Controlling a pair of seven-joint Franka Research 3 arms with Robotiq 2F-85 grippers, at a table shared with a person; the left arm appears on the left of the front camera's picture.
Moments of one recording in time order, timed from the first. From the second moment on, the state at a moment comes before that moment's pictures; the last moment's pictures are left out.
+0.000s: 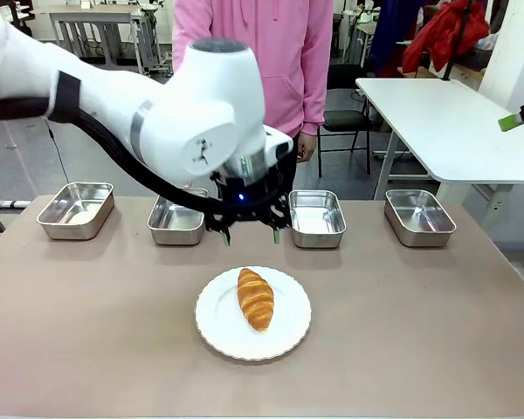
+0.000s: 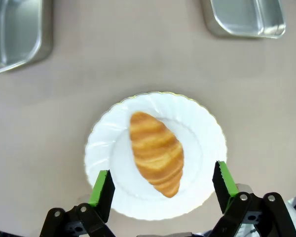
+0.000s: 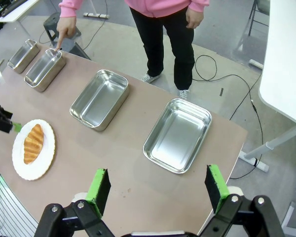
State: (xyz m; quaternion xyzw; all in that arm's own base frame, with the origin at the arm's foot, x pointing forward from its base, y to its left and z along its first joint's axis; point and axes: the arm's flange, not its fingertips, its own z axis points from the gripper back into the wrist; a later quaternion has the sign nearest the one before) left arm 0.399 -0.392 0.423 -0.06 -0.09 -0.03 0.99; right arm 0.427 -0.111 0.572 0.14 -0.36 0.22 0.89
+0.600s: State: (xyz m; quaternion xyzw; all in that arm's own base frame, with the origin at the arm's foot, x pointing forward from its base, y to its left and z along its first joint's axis) left arm 0.381 -0.410 0.368 -0.03 -0.09 0.00 1.00; right arm 0.427 -0.111 0.572 0.14 -0.36 0.22 0.89
